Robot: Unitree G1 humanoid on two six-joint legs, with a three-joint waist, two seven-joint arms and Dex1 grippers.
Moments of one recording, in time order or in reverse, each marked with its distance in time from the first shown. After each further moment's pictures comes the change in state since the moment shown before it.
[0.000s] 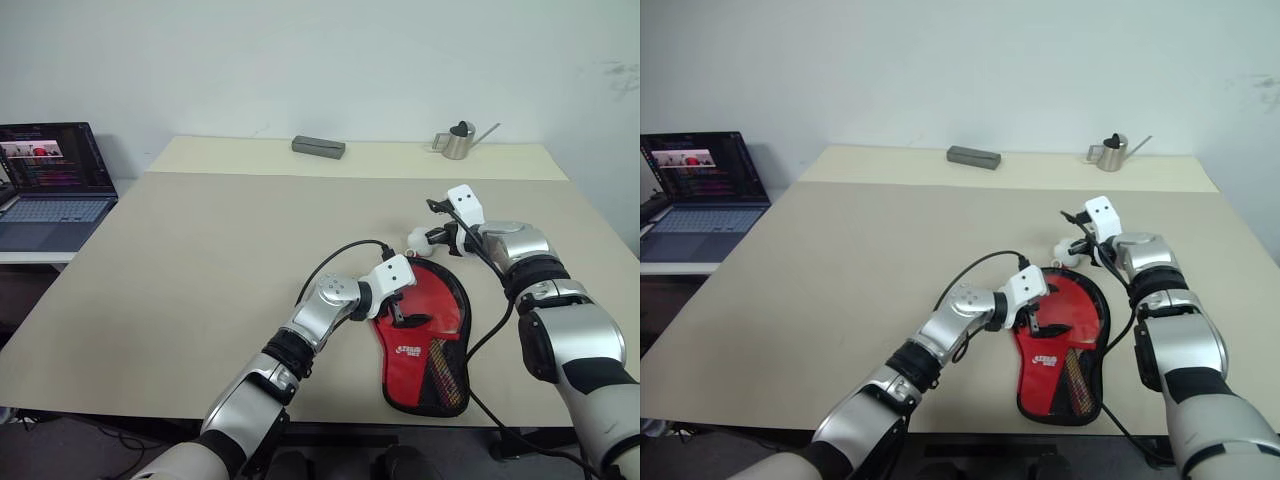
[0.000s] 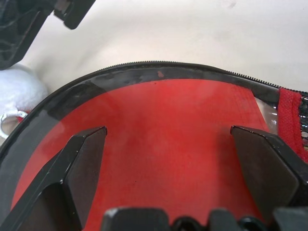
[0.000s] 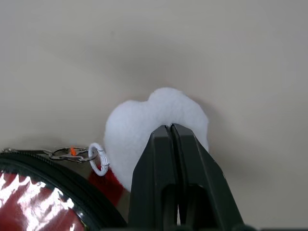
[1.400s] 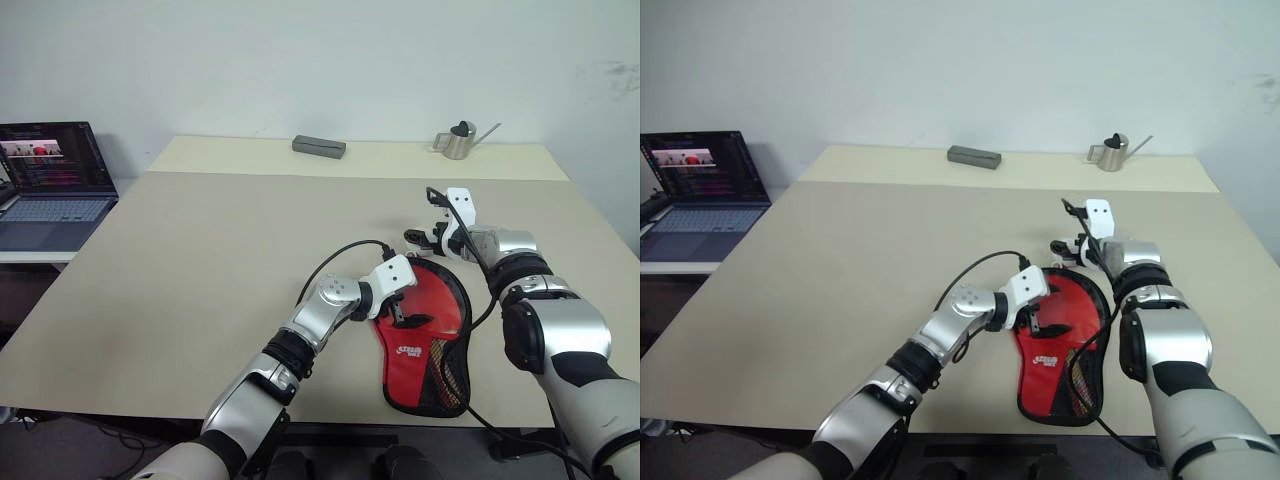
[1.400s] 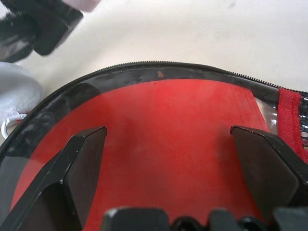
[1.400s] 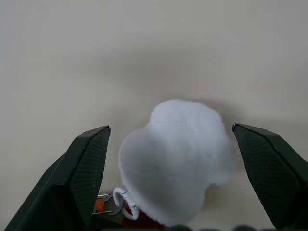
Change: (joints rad) left arm 0.000 -0.002 -0.001 0.000 0.000 0.000 0.000; right arm -0.055 0.094 -0.179 0.098 0.119 0.096 -0.229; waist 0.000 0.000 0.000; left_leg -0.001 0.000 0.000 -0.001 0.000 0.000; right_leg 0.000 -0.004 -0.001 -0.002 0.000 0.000
